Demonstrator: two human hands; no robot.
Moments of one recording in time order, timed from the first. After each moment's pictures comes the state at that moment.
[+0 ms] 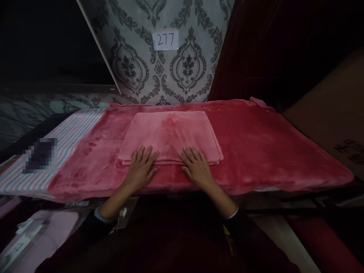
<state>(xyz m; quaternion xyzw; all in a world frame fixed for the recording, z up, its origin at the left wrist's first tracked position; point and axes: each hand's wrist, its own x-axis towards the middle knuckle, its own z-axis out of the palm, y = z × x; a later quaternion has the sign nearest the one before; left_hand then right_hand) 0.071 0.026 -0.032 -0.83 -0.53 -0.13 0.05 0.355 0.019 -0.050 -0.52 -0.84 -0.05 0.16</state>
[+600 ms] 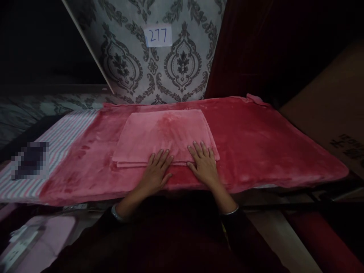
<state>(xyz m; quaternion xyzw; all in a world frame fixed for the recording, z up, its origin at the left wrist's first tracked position) 0.126 0.022 -0.046 -0.89 -0.43 -0.13 0.02 0.387 0.028 -0.066 -0.59 -0.78 -0.09 0.19</state>
